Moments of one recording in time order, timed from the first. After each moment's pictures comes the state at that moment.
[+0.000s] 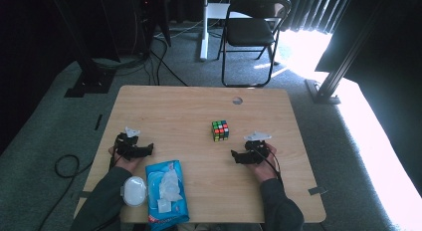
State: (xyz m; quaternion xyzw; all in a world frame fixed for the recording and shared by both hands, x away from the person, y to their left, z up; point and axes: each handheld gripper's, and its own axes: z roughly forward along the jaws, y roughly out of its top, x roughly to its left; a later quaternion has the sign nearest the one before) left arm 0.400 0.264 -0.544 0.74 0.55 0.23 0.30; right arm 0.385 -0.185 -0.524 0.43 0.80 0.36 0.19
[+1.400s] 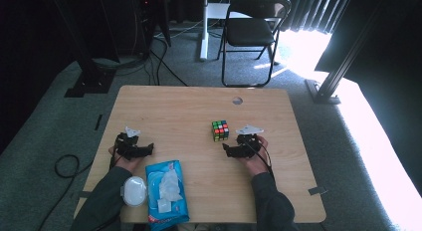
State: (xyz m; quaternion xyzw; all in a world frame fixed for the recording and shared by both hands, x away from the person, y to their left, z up) left arm 0.400 0.264 -0.544 0.74 0.55 0.23 0.30; right arm 0.397 -0.158 -0.509 0.42 0.80 0.39 0.19
